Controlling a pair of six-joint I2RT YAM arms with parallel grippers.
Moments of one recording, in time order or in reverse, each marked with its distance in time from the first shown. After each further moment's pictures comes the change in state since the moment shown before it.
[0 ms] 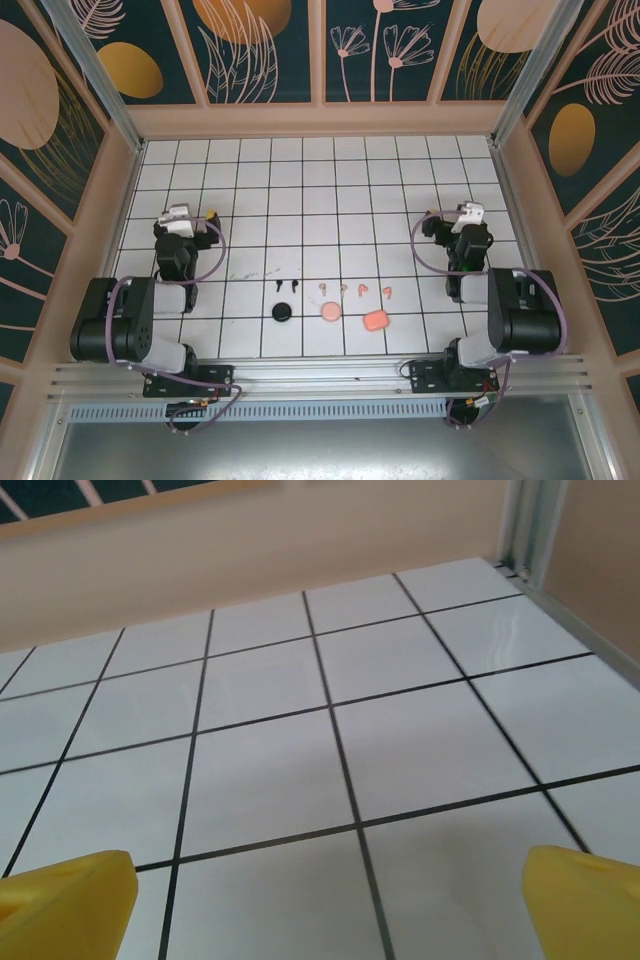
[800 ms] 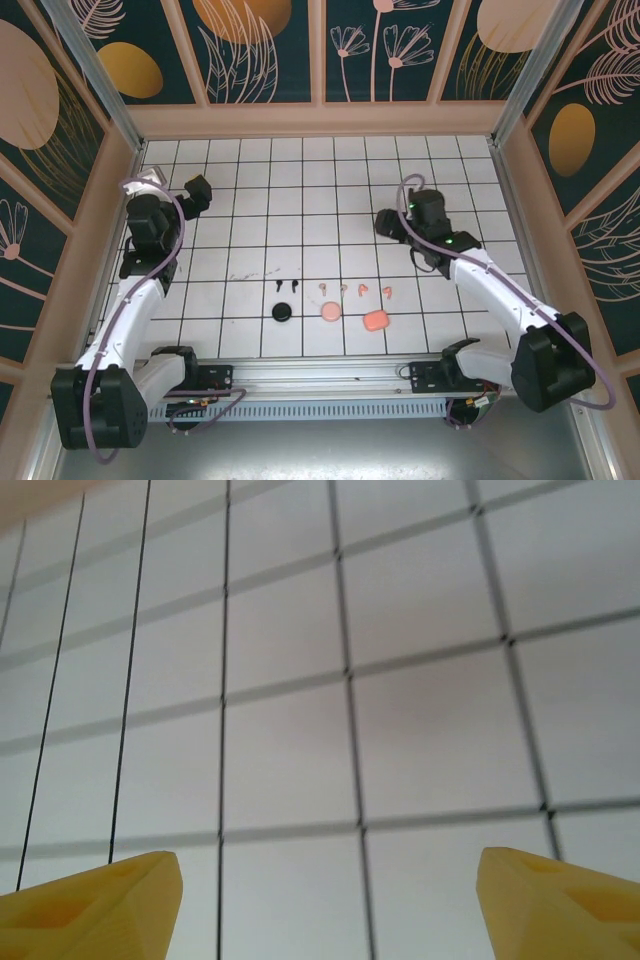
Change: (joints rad) left arm 0.000 -0.422 0.392 -0.883 0.121 -0.393; right arm 0.501 -0.249 0.498 -1.248 0.026 0.384
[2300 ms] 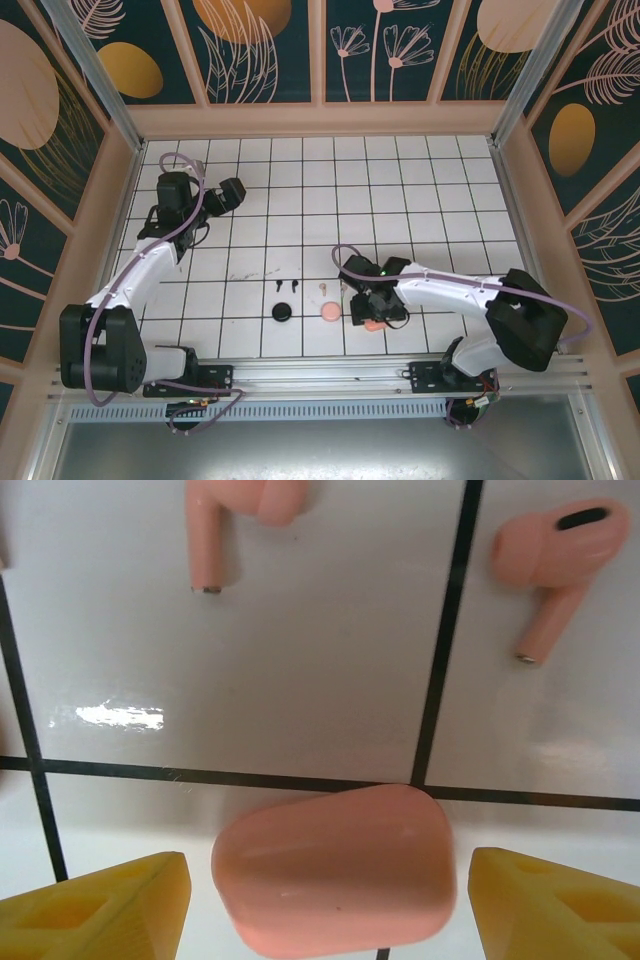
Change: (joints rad) left arm -0.097 0.291 0.171 -0.169 0.217 -0.070; right arm 0.513 0.249 -0.038 -0.471 -0.004 0.270
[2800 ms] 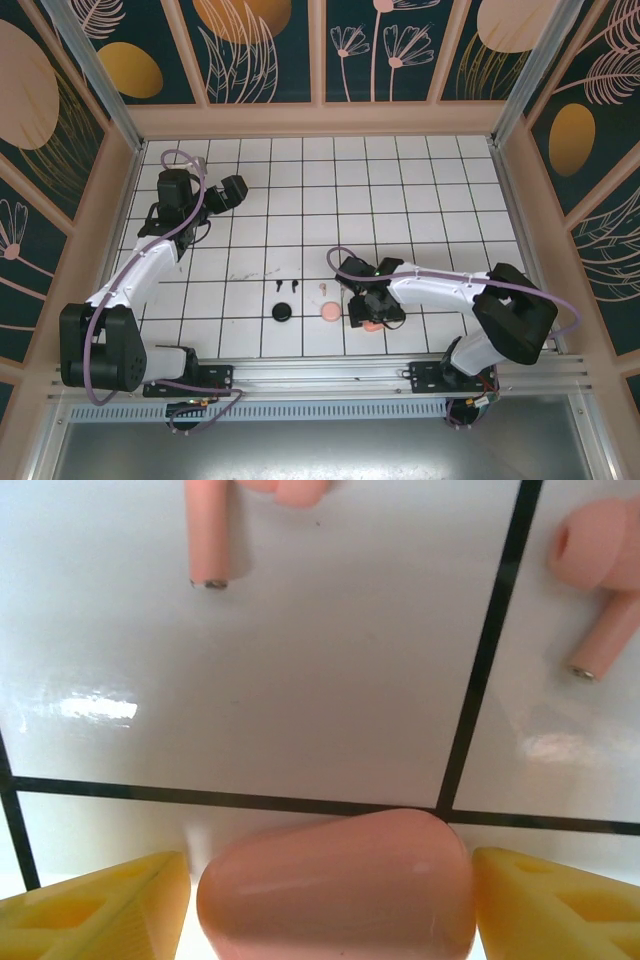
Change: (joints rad) left arm -0.007 0.004 0.021 0.002 0.025 0.003; right arm 0.003 0.052 0.000 0.029 -0.009 -0.019
